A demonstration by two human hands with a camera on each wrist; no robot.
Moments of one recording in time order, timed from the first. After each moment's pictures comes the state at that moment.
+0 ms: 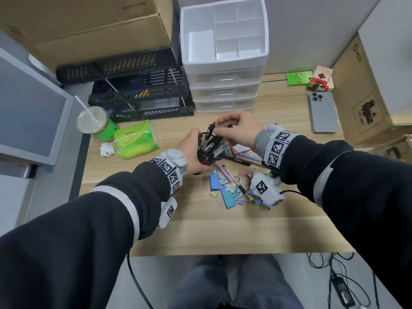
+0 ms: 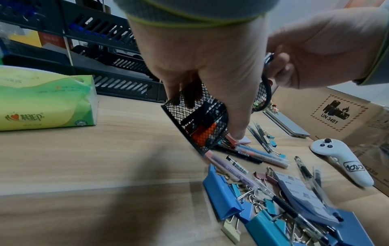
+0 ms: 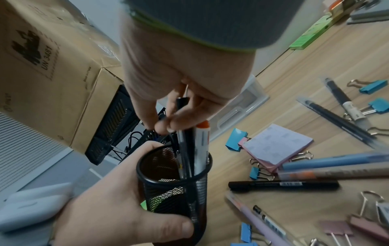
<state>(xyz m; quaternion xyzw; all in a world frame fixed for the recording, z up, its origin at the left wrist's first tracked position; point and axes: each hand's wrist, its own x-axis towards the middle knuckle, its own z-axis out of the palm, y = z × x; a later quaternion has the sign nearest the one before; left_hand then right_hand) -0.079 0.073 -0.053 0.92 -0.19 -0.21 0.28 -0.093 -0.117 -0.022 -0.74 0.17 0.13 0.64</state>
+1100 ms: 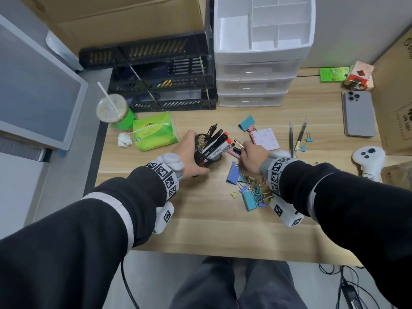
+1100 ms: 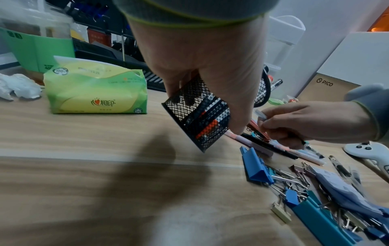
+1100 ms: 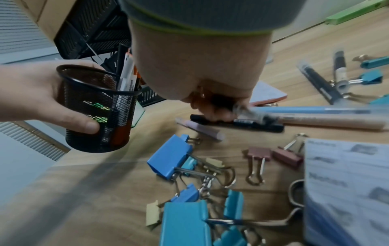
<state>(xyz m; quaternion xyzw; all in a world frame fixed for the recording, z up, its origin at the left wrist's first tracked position) -0.071 0.147 -0.077 0.94 -0.16 -0.19 0.25 -0.101 -0.081 -0.139 -0.94 0.11 0.22 0.24</state>
